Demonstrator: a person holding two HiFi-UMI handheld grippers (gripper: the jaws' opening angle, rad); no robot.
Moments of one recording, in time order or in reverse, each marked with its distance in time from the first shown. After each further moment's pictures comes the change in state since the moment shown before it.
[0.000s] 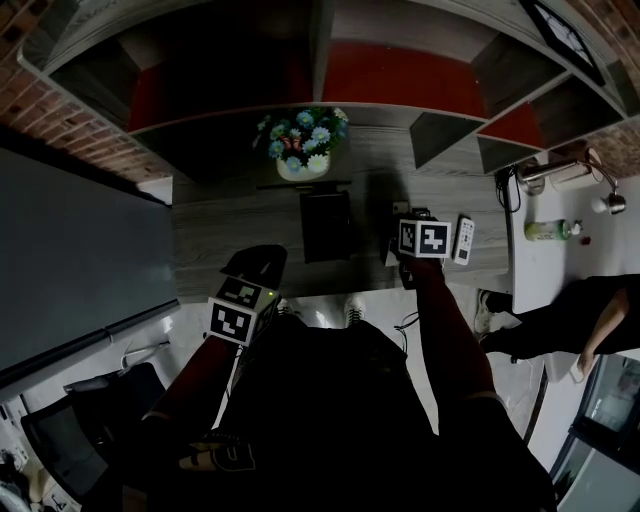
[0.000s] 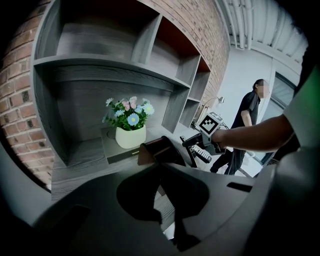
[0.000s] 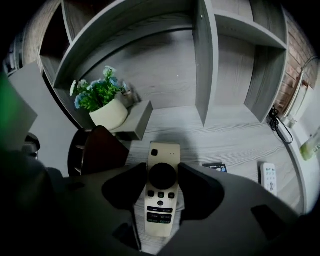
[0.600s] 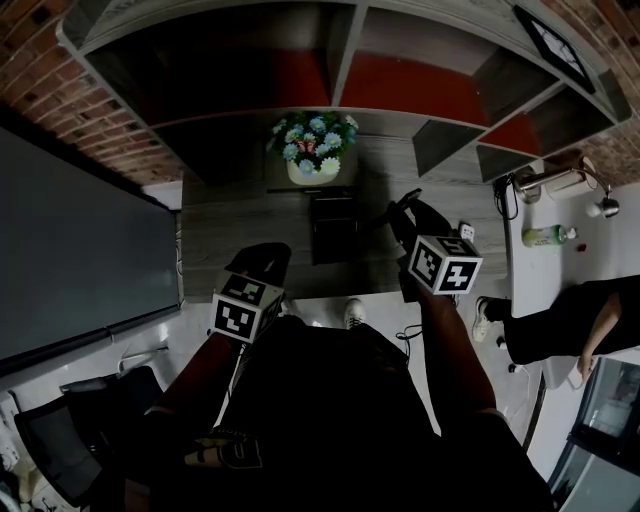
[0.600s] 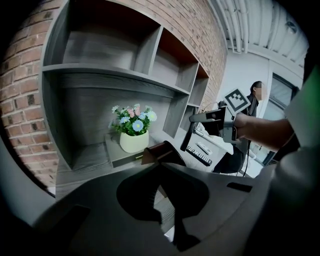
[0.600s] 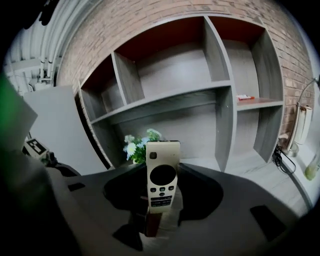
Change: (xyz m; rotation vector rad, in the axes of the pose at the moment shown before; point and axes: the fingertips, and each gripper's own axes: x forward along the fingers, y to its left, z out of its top) left arm -0.018 0.008 0.008 0.009 -0.070 0.012; right arm -0.121 0.088 0.086 -0.043 -0.413 0.110
